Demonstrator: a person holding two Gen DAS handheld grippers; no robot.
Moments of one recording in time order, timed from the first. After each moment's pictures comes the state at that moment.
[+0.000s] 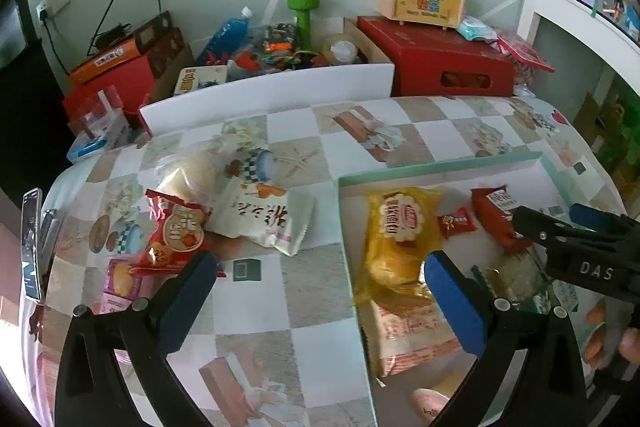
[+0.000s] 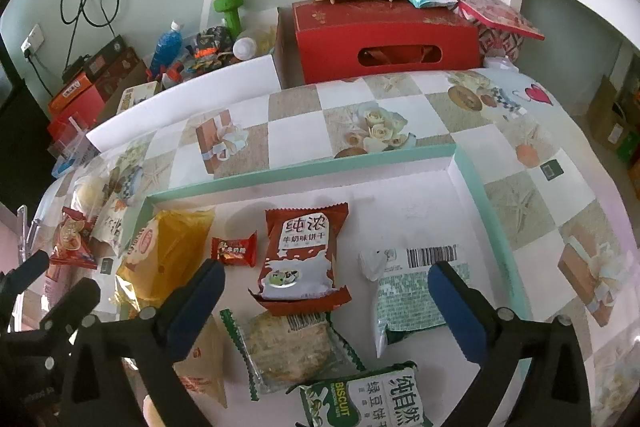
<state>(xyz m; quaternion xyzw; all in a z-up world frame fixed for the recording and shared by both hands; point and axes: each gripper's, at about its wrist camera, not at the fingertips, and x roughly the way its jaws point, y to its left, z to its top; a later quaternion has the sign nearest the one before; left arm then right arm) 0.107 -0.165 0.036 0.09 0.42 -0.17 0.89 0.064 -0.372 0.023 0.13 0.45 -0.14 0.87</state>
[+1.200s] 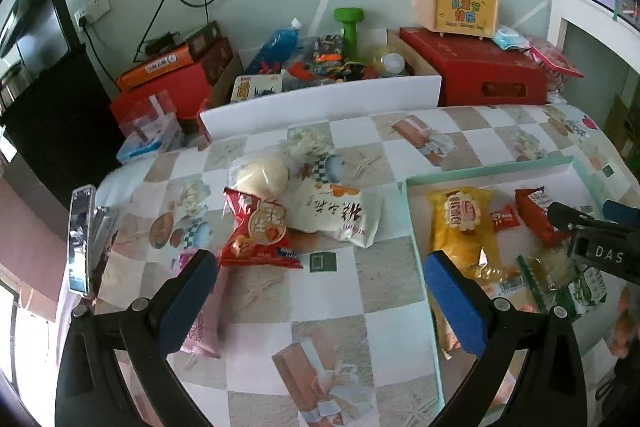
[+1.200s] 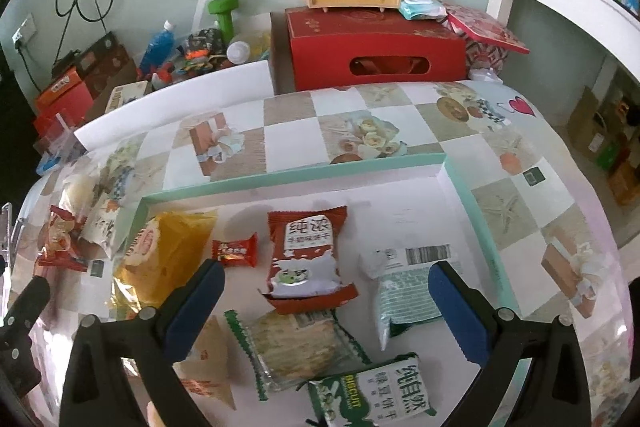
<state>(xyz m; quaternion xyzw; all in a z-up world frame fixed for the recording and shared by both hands) 0.101 -0.122 0.052 0.11 0.40 -0.11 0.90 0.065 -0.353 0.031 0.10 0.44 -0.17 0.87</state>
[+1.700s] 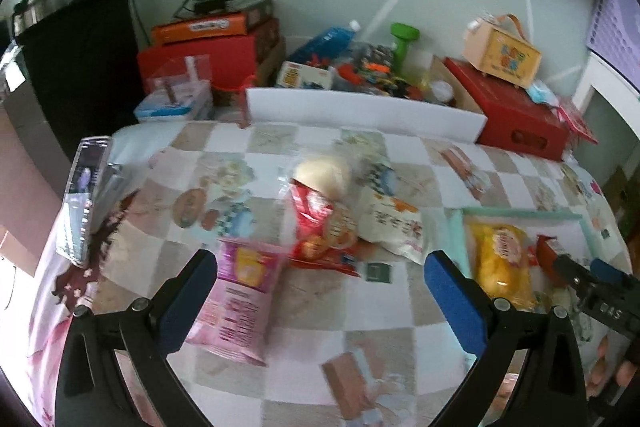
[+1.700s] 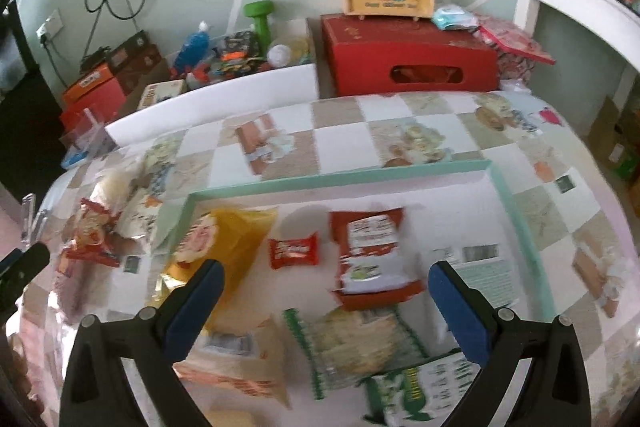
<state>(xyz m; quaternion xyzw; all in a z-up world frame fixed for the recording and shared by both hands) 0.125 -0.046 0.050 0.01 0.40 -0.09 0.91 0.071 -0.318 0.031 0.11 0.44 -0.12 0.89</state>
